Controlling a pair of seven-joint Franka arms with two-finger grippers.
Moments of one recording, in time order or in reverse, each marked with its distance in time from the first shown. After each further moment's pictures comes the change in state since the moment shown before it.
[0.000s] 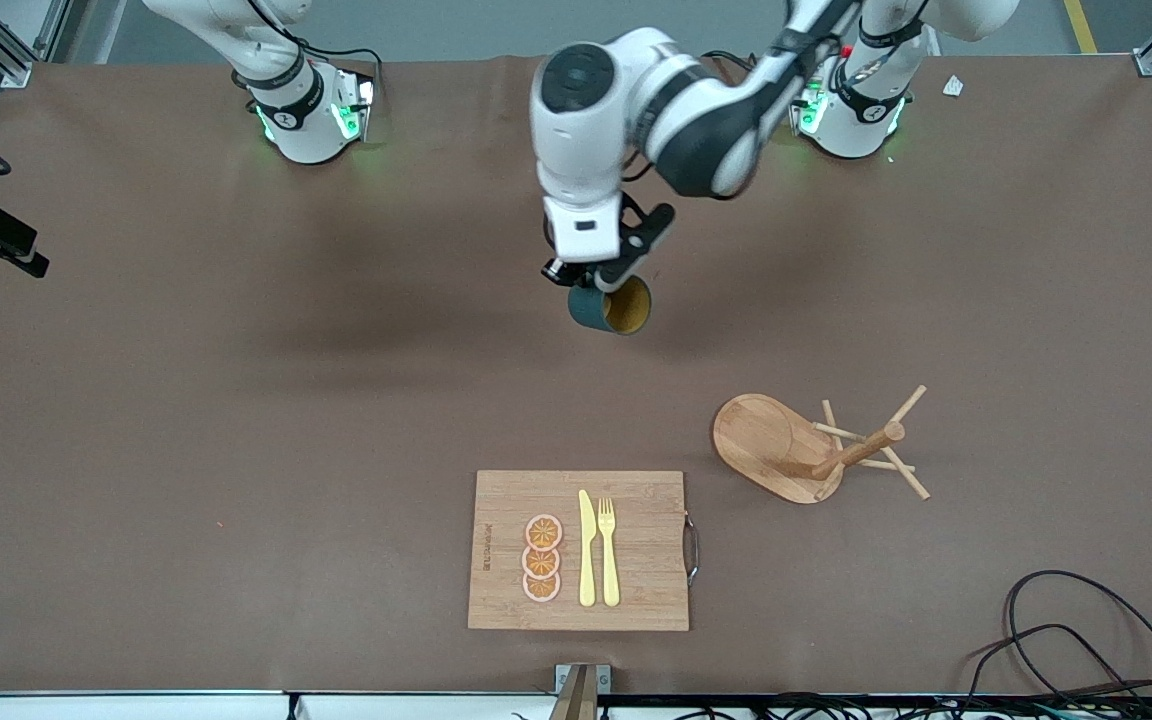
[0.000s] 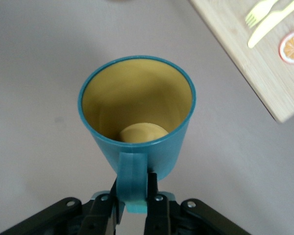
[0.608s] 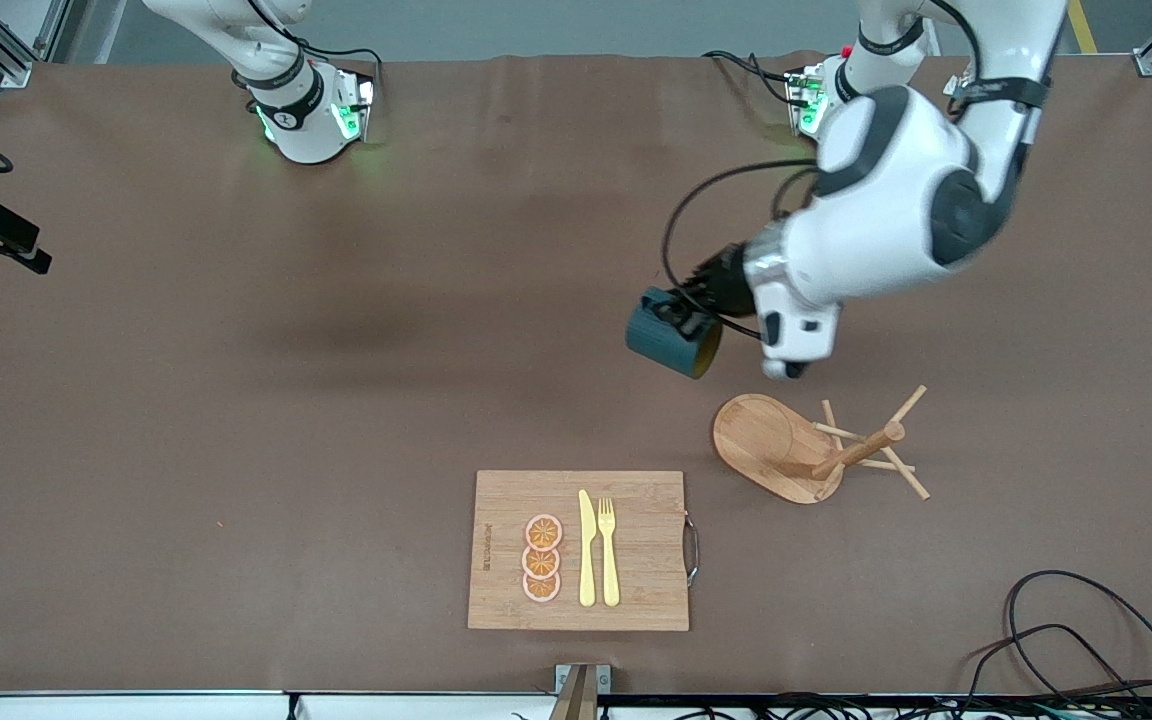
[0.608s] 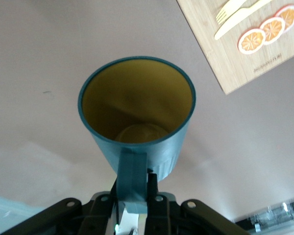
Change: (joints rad) left arm 0.405 -0.083 0.004 -0.046 -0.549 -0.123 0.540; right arm 0.000 0.000 0.002 0.002 -0.001 -0.015 -0.001
